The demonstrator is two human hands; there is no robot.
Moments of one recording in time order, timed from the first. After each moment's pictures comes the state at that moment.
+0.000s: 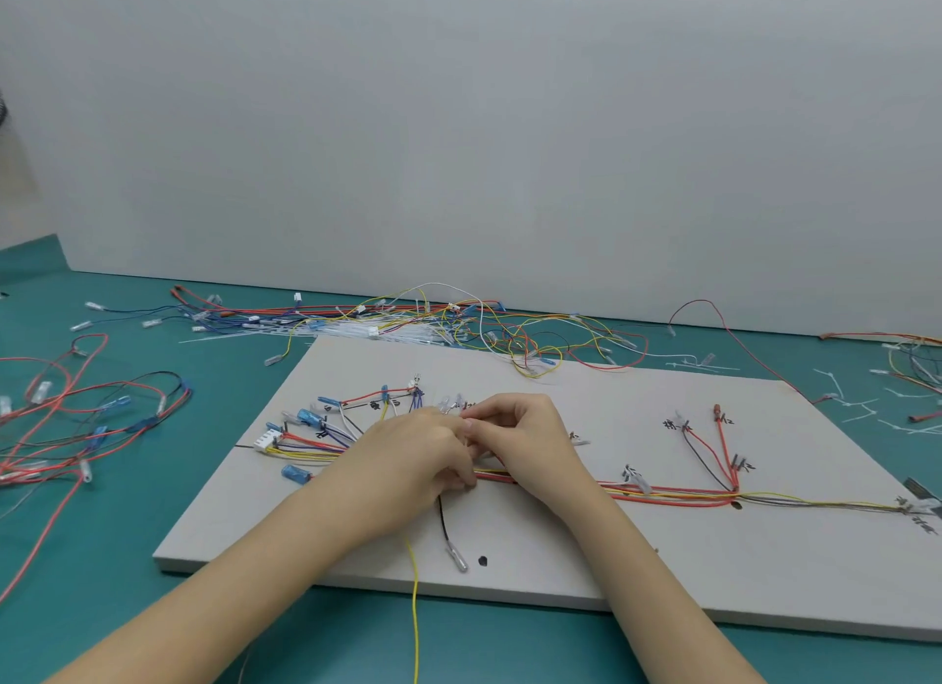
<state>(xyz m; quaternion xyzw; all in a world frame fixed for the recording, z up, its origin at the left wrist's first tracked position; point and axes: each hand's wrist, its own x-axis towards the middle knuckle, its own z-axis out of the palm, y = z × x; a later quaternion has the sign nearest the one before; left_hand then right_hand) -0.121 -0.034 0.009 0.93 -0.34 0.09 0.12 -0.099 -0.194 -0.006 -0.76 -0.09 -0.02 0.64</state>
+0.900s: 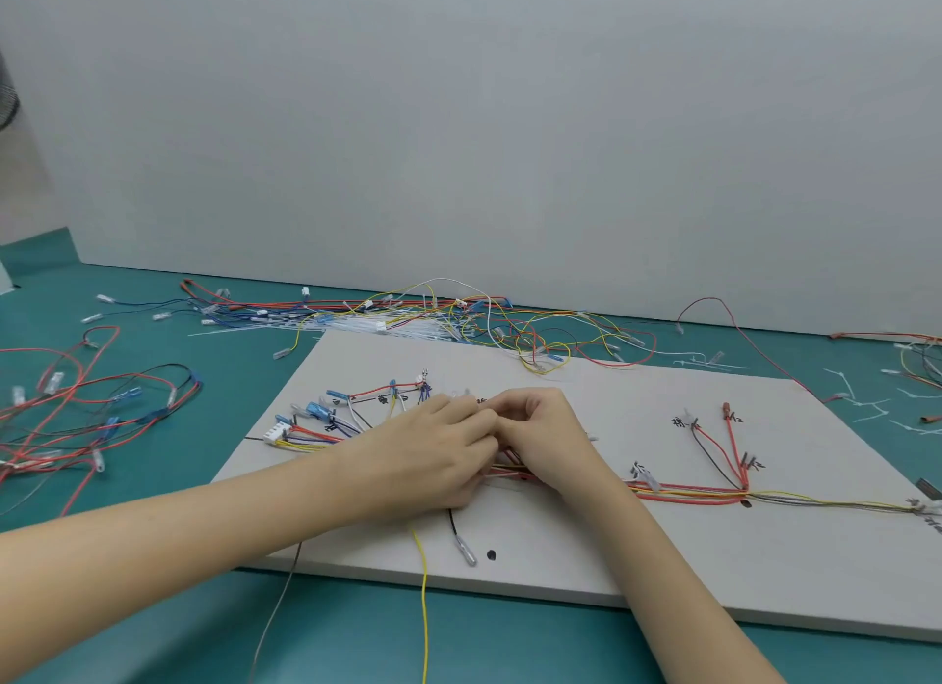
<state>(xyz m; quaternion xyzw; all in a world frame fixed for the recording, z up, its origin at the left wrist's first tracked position) -0.113 -0.036 0.011 0.82 -0.49 0.28 -0.09 -0.095 -0.200 -0.003 -0.76 -0.09 0.02 0.64</state>
